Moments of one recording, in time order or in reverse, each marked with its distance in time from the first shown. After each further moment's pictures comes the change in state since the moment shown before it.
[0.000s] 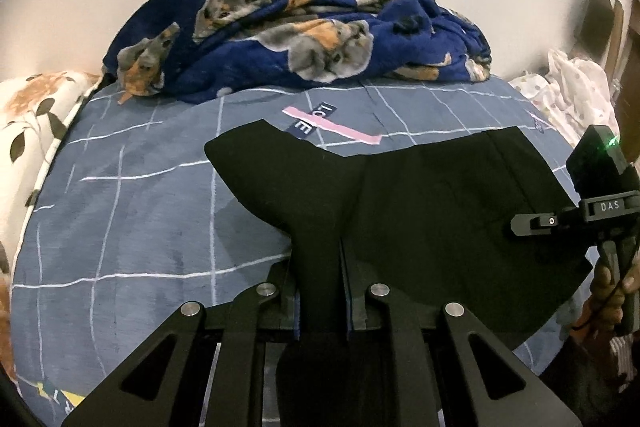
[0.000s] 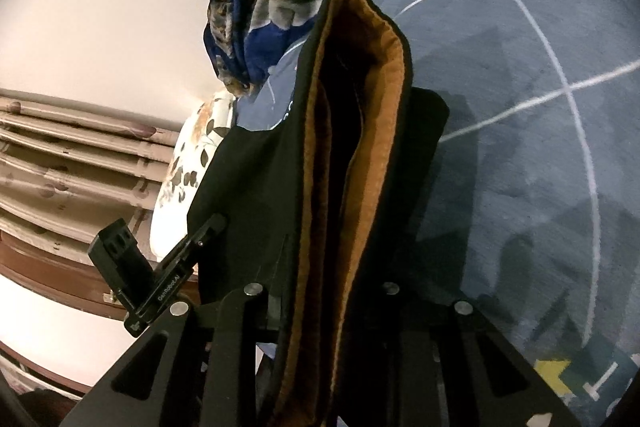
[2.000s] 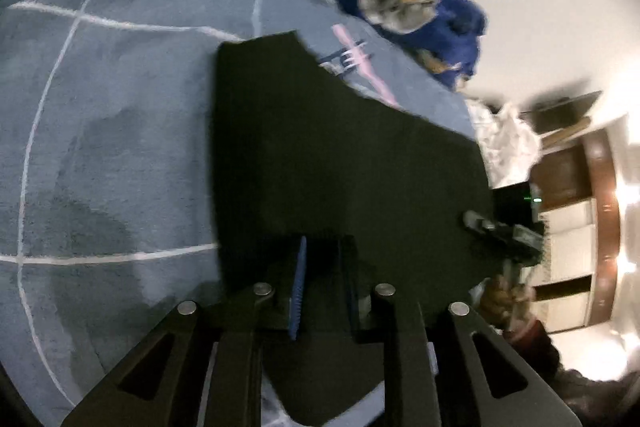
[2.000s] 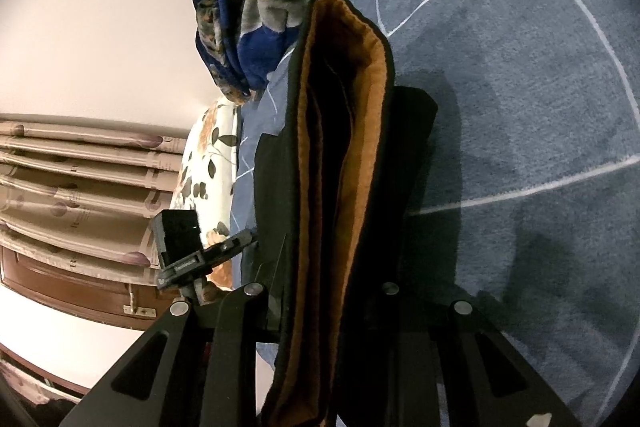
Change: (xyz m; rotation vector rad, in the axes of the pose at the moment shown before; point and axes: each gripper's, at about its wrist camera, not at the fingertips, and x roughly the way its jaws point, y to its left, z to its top) left arm 0.082 0.135 -0.007 -0.407 0.361 -0.486; right arm 0.019 -0.015 0.017 0.080 0.029 0.063
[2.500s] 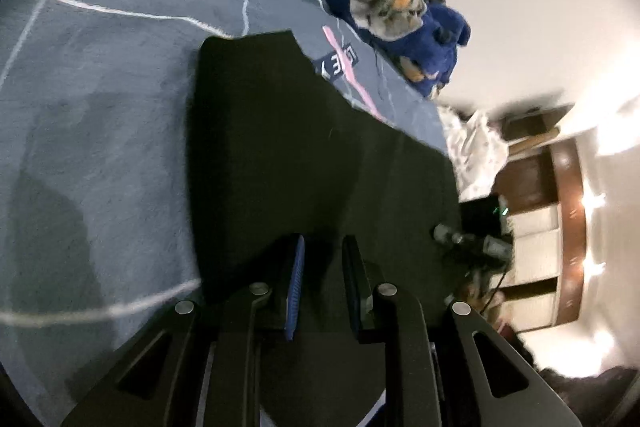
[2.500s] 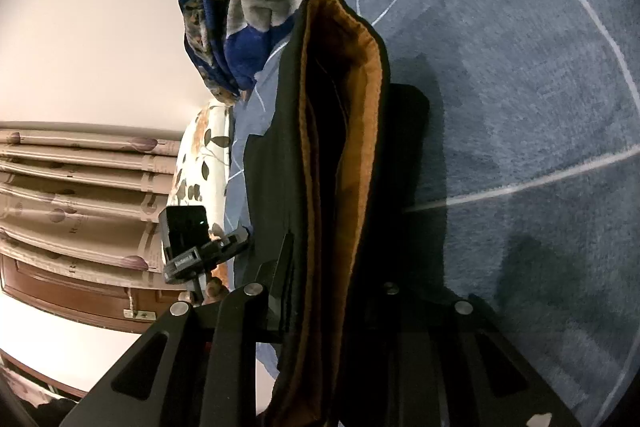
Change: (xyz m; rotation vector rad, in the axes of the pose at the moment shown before) left arm 0.010 0.013 0.012 -0.030 0.001 -0.189; right arm 0.006 -0.009 0.002 0.027 0.008 -0.007
